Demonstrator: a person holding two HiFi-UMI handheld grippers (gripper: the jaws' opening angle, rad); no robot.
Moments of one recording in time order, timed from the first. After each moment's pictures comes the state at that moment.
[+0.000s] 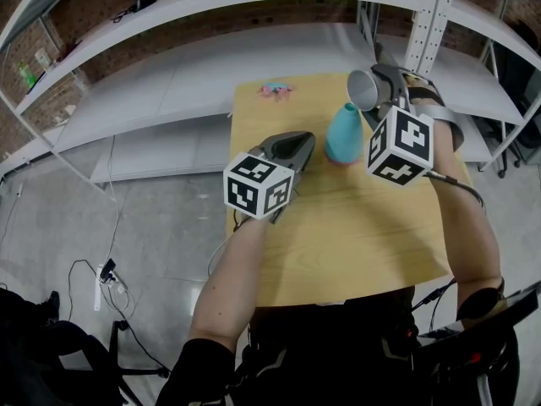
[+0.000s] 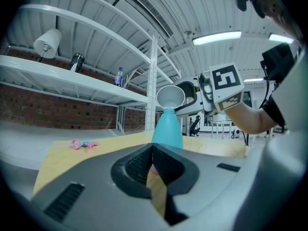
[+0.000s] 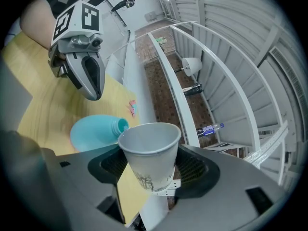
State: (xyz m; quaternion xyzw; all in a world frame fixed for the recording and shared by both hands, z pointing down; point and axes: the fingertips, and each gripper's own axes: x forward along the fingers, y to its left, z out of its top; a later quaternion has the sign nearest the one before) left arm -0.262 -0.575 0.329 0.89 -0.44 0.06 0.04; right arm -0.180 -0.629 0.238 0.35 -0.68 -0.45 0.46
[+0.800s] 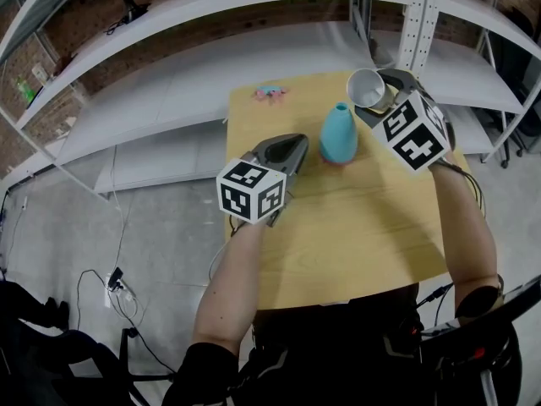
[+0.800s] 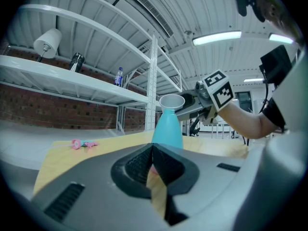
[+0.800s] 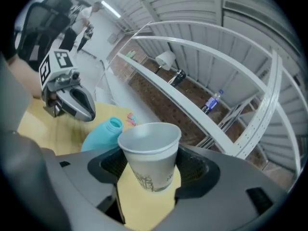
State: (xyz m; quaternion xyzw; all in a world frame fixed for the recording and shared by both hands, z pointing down) left arm -0.264 -0.574 0.328 0.89 -0.44 0.06 0.04; right arm -0.162 -0.638 0.253 0.37 -0.82 -0.26 0.35
